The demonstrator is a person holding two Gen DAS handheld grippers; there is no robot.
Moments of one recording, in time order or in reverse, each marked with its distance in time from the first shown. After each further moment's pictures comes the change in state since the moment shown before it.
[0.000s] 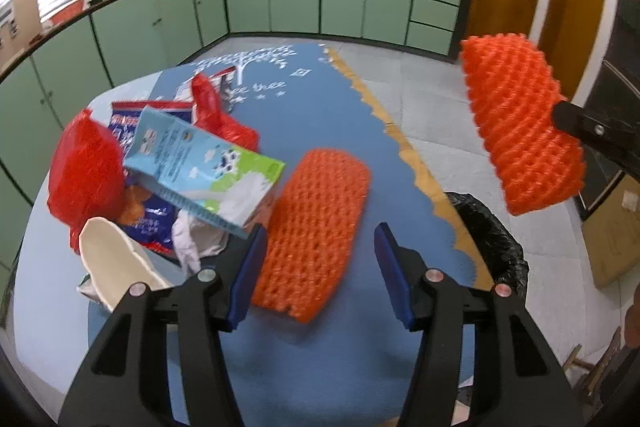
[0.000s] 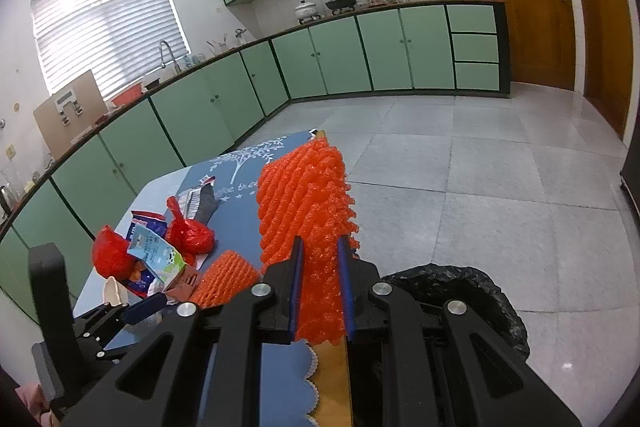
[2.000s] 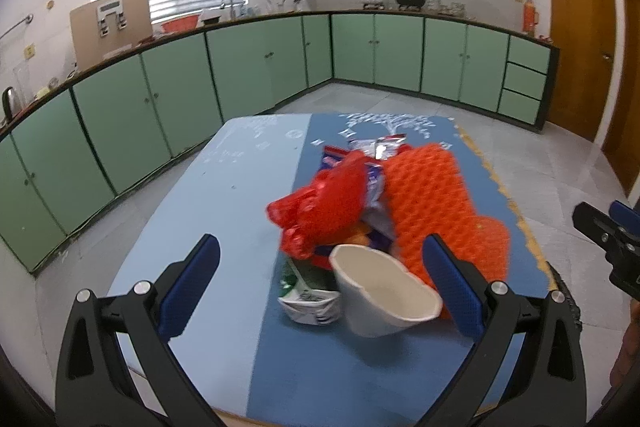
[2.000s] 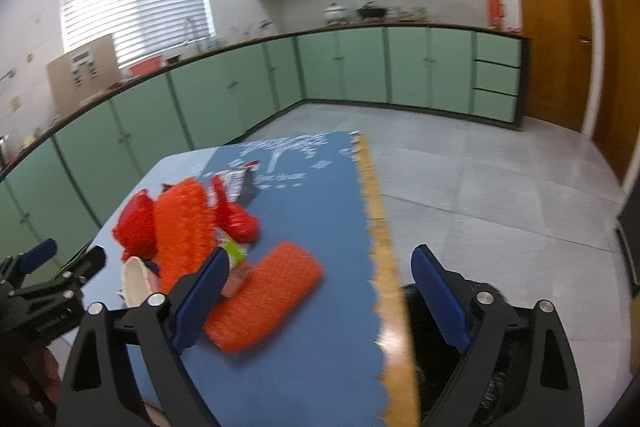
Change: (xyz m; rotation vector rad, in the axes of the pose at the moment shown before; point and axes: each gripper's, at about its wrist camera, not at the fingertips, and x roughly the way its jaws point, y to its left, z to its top) left arm -0.099 0.116 -0.015 -0.185 -0.192 0.328; right arm 0.022 0.099 -0.014 -0.175 0.004 0.037
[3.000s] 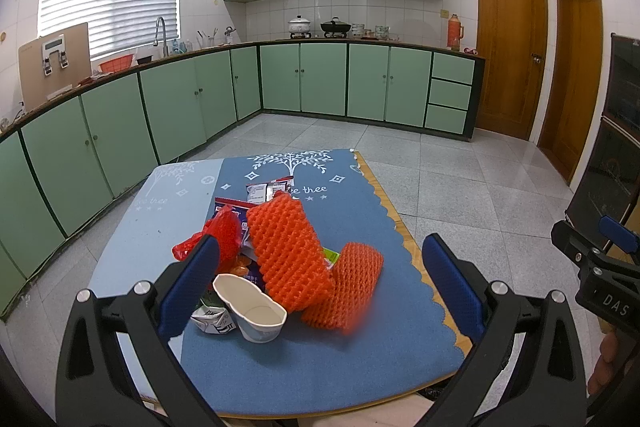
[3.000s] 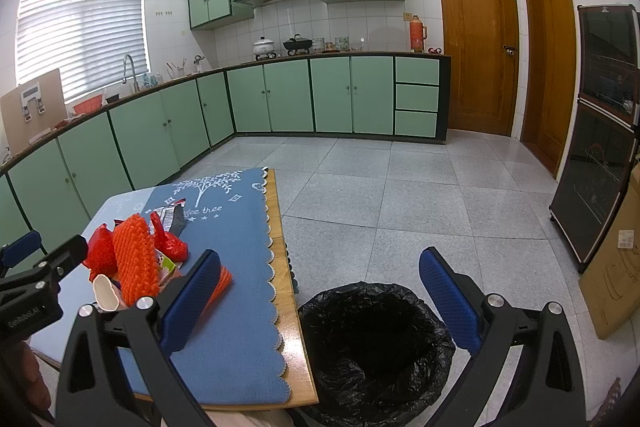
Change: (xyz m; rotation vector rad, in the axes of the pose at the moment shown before) left arm -0.076 -0.076 0.025 0.100 -0.103 -0.249; right arm -0.123 -0.066 -0.017 0.105 -0.144 -0.302
